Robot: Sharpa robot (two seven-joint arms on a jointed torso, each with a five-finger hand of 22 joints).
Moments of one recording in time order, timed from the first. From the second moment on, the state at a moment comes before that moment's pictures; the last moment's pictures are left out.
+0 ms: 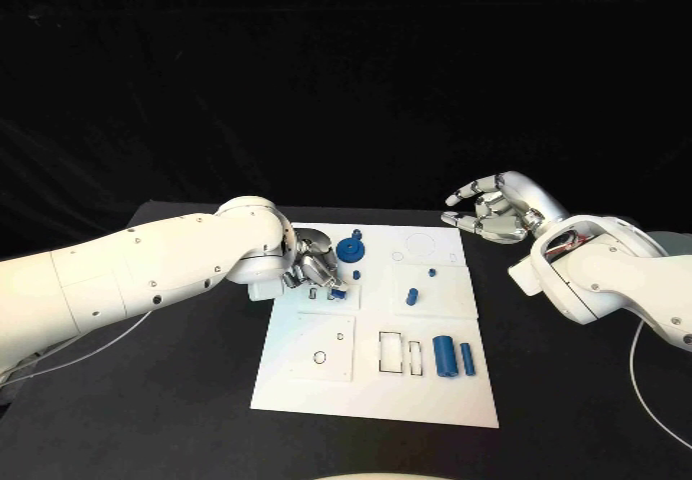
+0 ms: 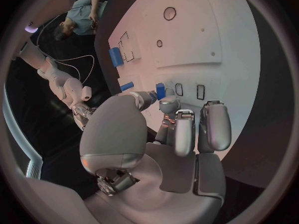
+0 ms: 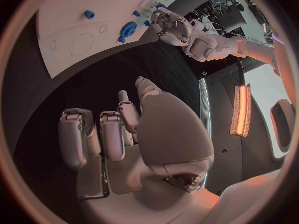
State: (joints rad) left arm 1.31 -0.68 -0.05 1.42 -0.95 0.24 -0.50; left_hand 1.23 -0.18 0.72 0.26 0.06 0.82 0.07 0.71 0.78 1.26 0.00 1.09 0.99 1.47 -0.06 1.54 1.31 0.08 1.40 0.04 1.42 1.24; right arm 1.33 -0.94 -0.12 1.63 -0.97 -0.59 -0.03; right_hand 1.41 -0.11 0.16 0.29 0.27 0.87 0.16 0.25 0.34 1.33 0.08 1.28 1.28 1.46 0.01 1.51 1.31 0.01 1.47 0.11 1.46 1.31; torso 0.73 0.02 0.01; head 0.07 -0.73
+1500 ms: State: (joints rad) left arm 1.29 -0.69 -0.06 1.44 -1.12 0.18 -0.51; left_hand 1.13 -0.22 0.77 0.20 0.25 0.85 0.06 0.74 0.83 1.32 -0.02 1.16 1.06 1.47 -0.07 1.55 1.31 0.08 1.41 0.03 1.42 1.24; right arm 1.33 -0.95 -0.12 1.64 -0.97 -0.59 -0.03; right_hand 1.41 -0.12 0.16 0.29 0.27 0.87 0.16 0.25 0.34 1.33 0.08 1.27 1.27 1.46 0.01 1.51 1.31 0.01 1.47 0.11 1.45 1.31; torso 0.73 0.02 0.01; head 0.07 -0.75
